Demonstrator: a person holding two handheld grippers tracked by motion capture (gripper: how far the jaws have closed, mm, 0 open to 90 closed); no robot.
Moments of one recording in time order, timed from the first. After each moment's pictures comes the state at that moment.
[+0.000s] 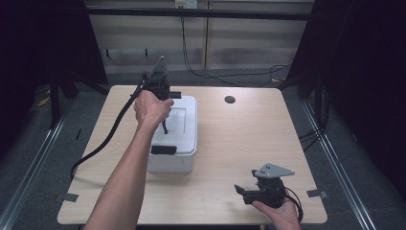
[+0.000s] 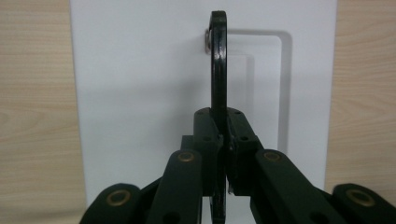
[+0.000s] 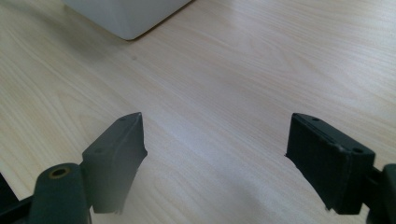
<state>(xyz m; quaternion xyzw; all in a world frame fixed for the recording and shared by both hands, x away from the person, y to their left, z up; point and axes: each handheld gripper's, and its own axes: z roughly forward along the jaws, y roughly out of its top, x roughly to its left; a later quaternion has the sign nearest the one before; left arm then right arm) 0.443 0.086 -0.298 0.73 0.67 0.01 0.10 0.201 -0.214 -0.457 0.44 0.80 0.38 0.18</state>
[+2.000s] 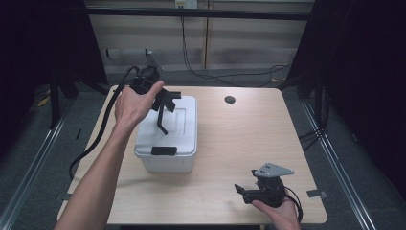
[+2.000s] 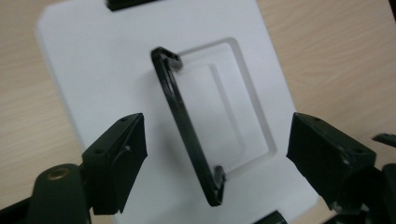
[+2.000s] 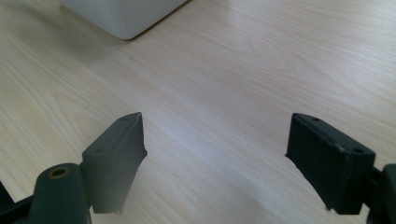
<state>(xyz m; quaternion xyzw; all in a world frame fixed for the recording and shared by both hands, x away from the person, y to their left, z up) 0.436 0.125 -0.279 0.82 0.53 -0.01 0.22 0.203 -0.214 -0.458 0.44 0.79 0.38 0.18</state>
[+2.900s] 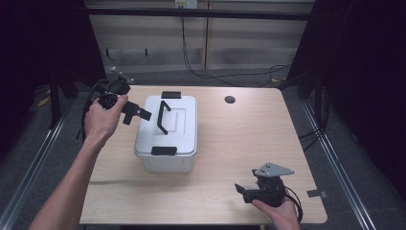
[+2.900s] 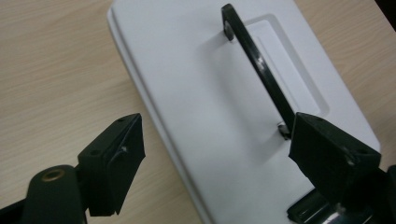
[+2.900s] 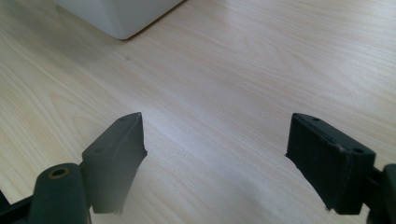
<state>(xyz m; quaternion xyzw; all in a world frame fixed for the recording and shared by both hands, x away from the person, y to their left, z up) 0.405 0.206 -0.304 0.83 0.47 0.03 0.29 0.204 -0.215 -0.458 0.45 0.79 0.37 0.18</state>
